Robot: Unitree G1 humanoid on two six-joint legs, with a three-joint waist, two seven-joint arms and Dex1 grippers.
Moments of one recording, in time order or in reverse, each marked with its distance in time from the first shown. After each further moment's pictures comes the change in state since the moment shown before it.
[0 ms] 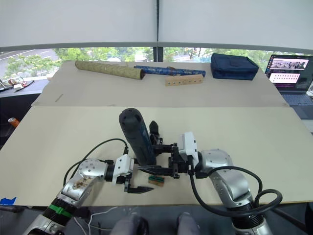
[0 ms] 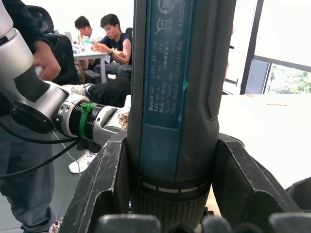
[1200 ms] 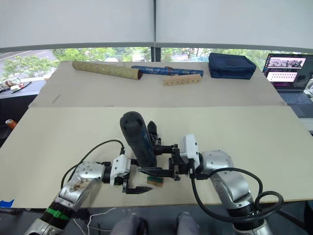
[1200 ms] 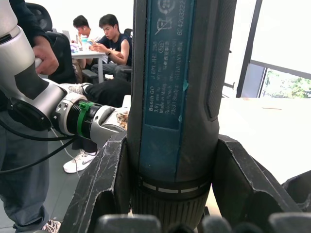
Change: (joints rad) left arm 0.051 0.000 0.051 -0.038 -0.057 0.015 0.004; right arm 0.012 -0.007 0.004 -0.006 -0.005 -0.044 0.009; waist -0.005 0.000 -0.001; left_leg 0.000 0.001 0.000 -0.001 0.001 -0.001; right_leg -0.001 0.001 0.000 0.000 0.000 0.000
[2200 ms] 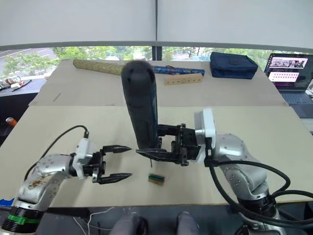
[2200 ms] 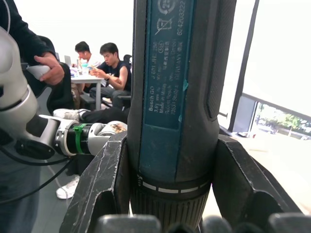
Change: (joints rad) left arm 0.064 0.201 0.319 -0.263 -0.352 0.216 -0.037; right arm -0.177 -0.074 -0.158 -0.172 0.295 0.225 -0.169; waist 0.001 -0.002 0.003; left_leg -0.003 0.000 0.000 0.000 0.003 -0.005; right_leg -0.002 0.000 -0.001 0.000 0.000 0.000
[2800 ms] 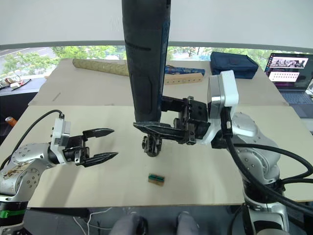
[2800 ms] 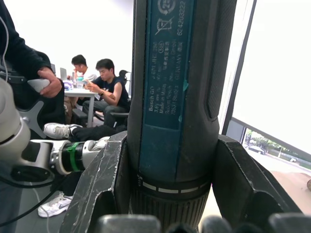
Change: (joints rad) left arm -0.050 0.050 0.123 0.012 -0.075 0.113 0.054; right arm -0.176 -0.014 -0.065 0.028 0.118 0.077 -0.079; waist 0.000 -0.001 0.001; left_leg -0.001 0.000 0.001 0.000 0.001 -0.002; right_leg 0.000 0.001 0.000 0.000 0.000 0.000
